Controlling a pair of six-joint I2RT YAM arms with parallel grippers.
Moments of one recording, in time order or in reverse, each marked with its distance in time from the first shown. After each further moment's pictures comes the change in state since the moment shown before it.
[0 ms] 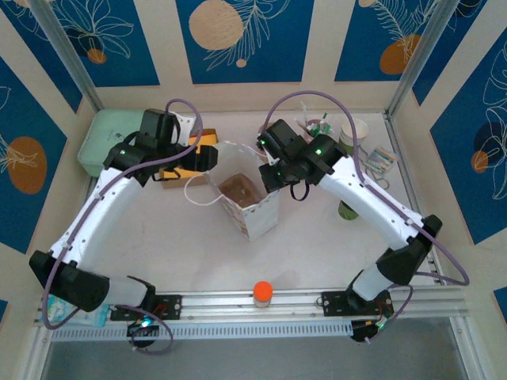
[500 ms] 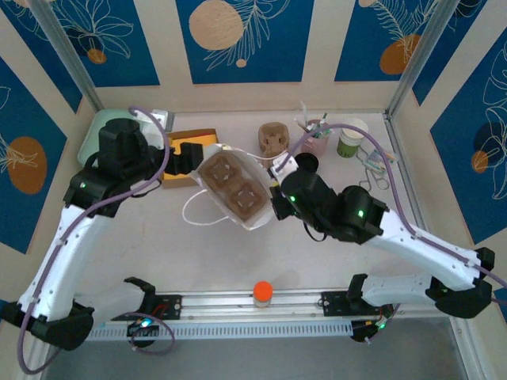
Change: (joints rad) left arm -0.001 -0.267 -0.044 0.106 -0.027 -0.008; right arm 0.309 -0.444 -0.462 0.417 0.373 -0.081
